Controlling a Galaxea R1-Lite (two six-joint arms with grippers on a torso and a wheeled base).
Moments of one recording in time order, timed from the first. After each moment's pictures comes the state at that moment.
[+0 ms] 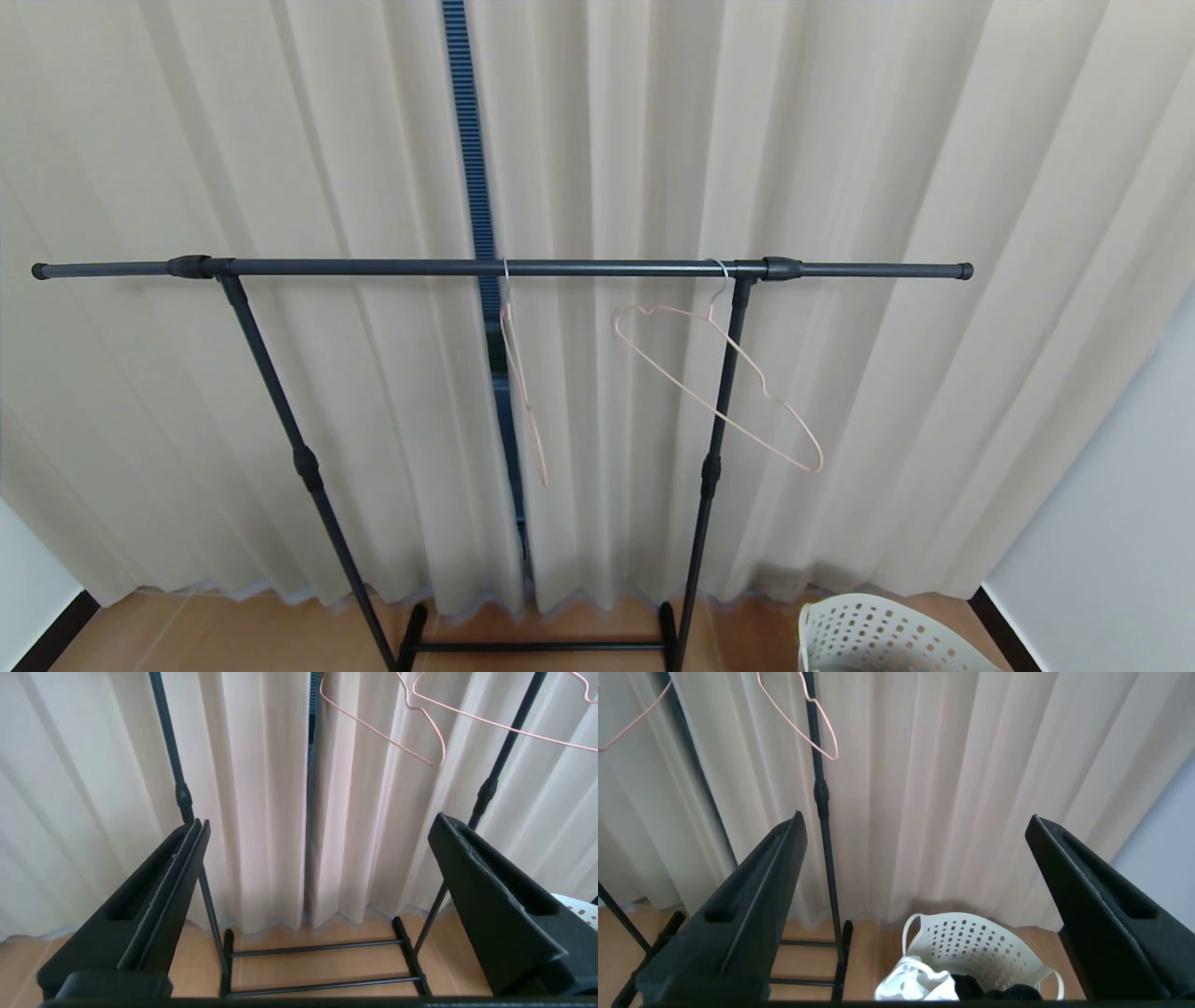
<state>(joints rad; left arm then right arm) 0.00 0.00 -0.01 0.02 -0.07 0.02 0.01 0.00 -0.03 0.07 0.00 0.00</state>
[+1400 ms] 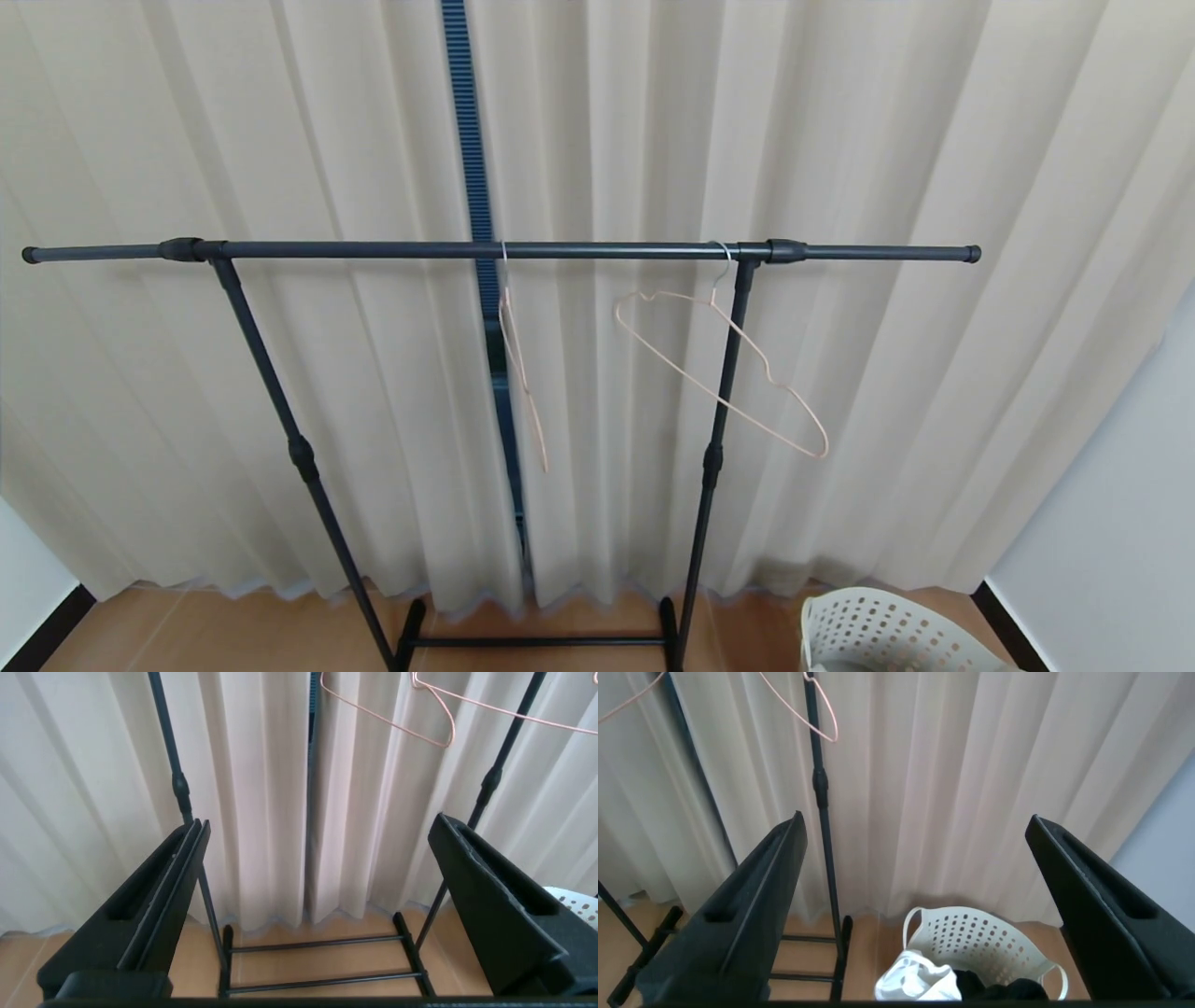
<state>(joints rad) 0.00 0.00 -0.01 0.02 -0.07 0.02 0.01 0.00 -0.03 0.07 0.00 0.00</state>
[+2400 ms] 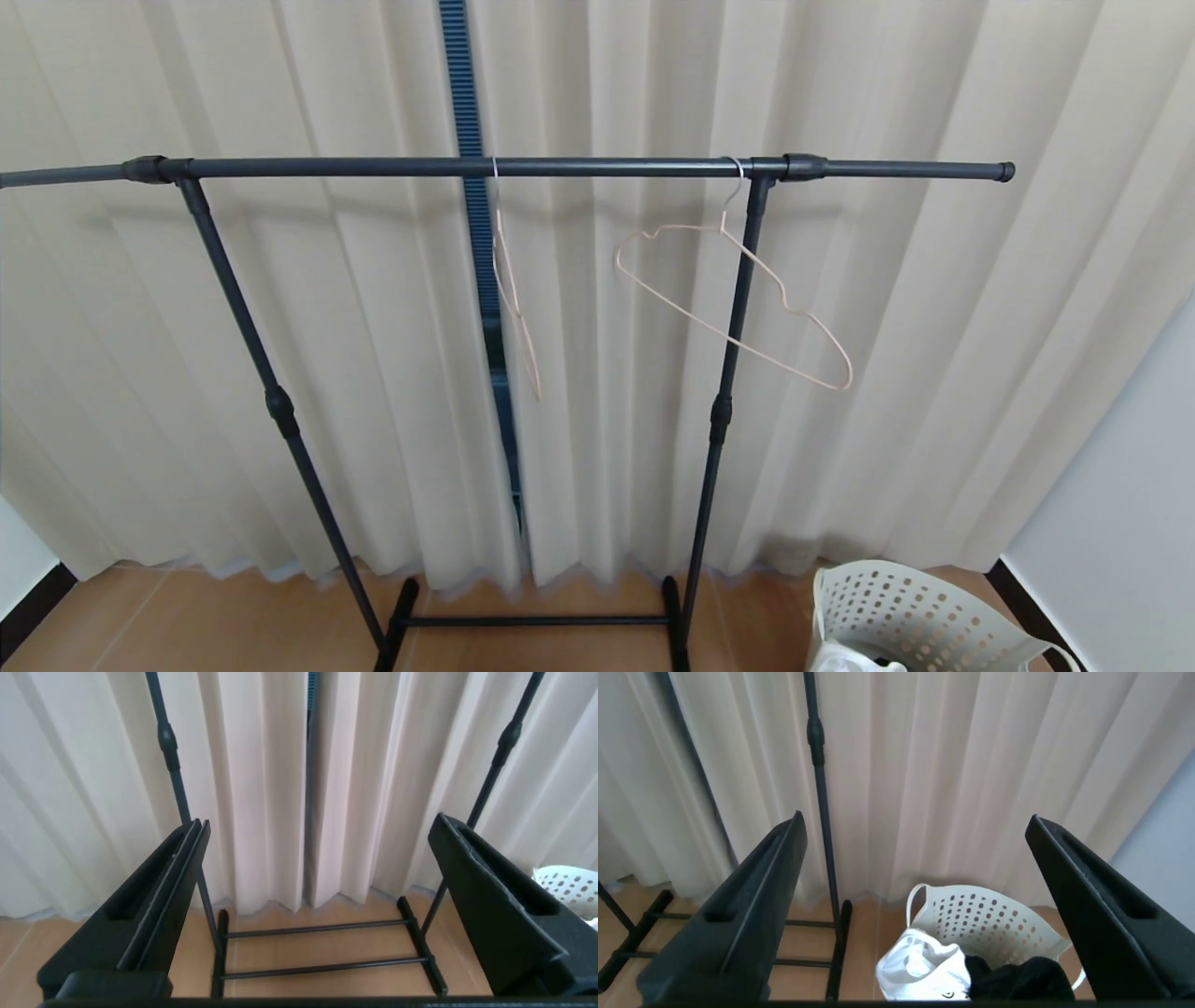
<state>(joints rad) 0.00 0.00 -0.01 0.02 -0.07 0.02 0.01 0.00 -0.03 0.07 0.00 0.00</state>
